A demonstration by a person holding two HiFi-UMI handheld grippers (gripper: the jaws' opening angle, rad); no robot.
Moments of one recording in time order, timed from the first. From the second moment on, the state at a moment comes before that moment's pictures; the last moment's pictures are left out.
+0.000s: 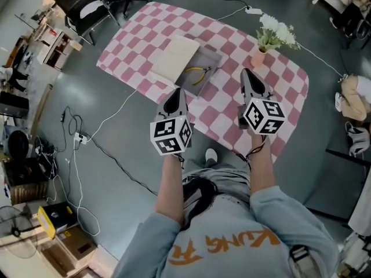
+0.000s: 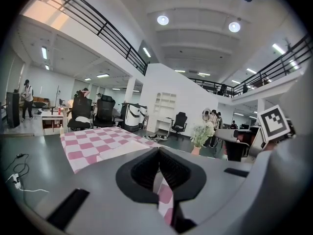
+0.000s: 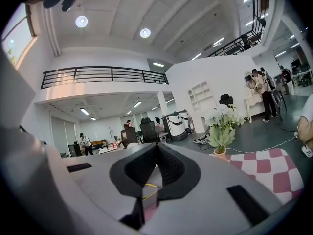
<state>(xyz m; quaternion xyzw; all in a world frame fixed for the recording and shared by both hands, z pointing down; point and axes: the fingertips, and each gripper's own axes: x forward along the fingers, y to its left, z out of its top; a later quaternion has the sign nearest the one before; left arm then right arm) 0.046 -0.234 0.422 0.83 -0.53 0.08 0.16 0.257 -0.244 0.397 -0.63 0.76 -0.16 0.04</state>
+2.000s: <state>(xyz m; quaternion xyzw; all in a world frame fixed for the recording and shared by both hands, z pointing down) -0.014 -0.308 0.496 0.79 -0.56 0.08 0.25 0.172 -0.350 0.459 -0.54 0.82 -0.14 -0.12</state>
